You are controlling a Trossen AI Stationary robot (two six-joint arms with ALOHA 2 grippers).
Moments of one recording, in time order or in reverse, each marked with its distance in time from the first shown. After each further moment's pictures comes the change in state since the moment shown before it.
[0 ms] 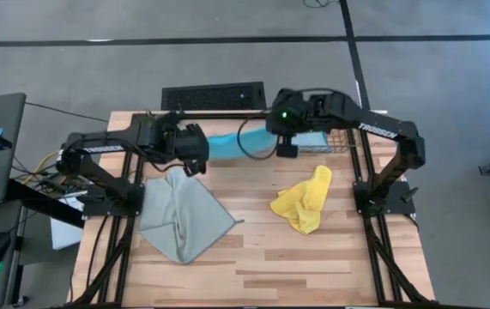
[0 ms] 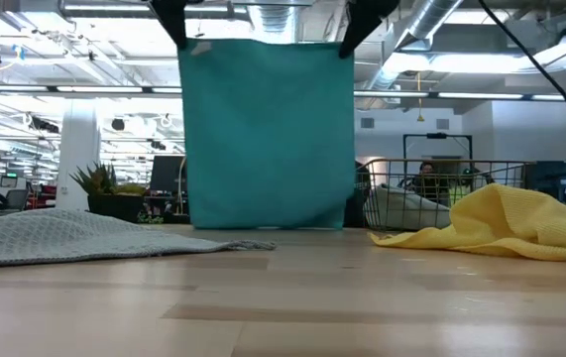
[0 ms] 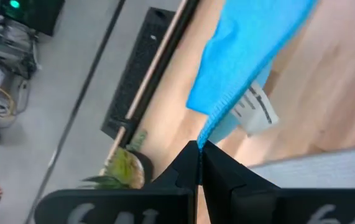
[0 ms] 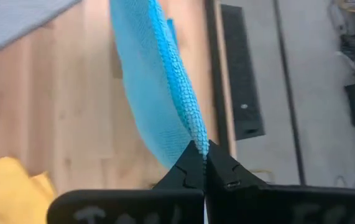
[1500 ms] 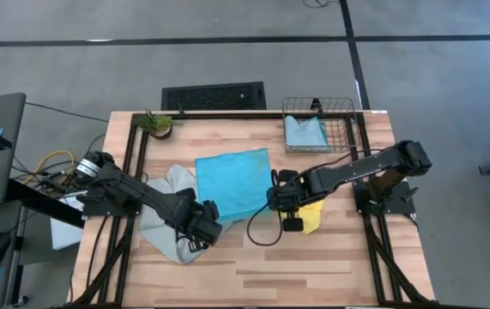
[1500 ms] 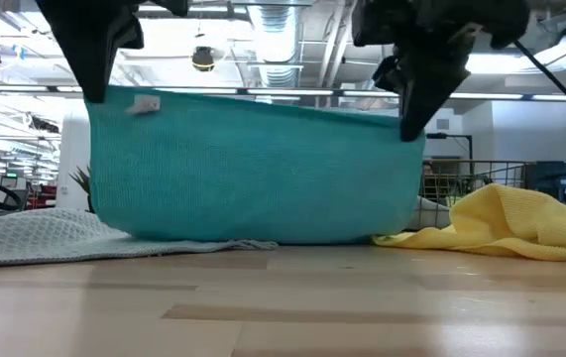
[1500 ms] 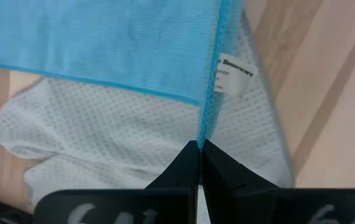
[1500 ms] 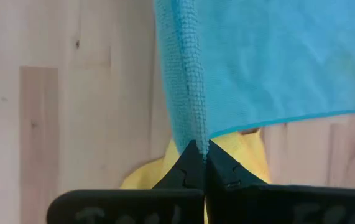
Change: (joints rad) left arm -0.441 0.234 -0.235 0.182 0.468 -0.410; right arm 0.434 -0.002 -0.600 0.283 -0.177 0.473
